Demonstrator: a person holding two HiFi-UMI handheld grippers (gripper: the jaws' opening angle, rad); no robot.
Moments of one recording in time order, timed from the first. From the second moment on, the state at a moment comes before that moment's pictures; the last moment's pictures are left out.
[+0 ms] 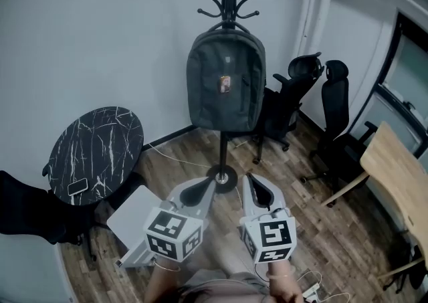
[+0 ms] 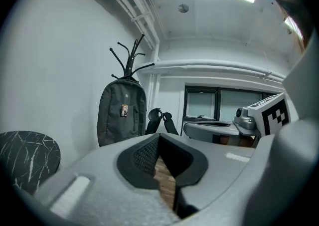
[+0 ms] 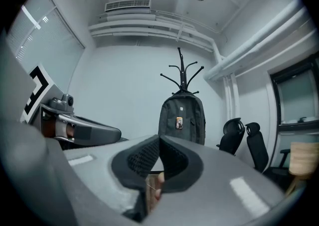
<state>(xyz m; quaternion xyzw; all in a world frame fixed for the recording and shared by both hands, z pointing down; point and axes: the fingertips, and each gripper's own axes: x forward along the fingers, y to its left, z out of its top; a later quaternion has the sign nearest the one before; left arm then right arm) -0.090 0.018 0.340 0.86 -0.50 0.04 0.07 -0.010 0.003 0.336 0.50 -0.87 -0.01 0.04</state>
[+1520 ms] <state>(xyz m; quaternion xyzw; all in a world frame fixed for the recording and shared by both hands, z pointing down) -0.103 -0.101 0.351 0.86 -0.50 0.04 0.07 0.002 -0.116 0.351 0.54 -0.84 -0.03 0.04</state>
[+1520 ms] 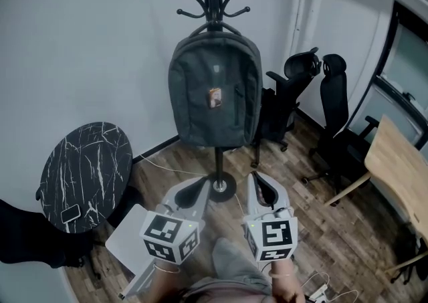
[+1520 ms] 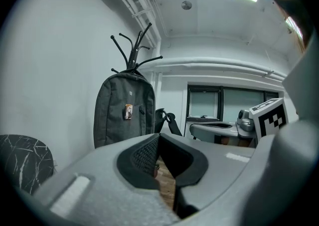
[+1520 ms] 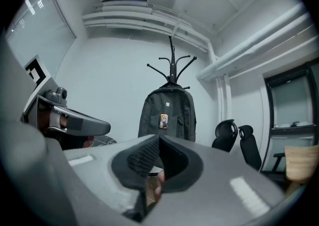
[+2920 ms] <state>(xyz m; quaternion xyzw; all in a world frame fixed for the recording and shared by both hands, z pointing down) -0.140 -0.247 0.342 0.84 -0.54 0.04 0.05 -0.001 -0.258 0.344 0.54 -0.84 -0.04 0.04</state>
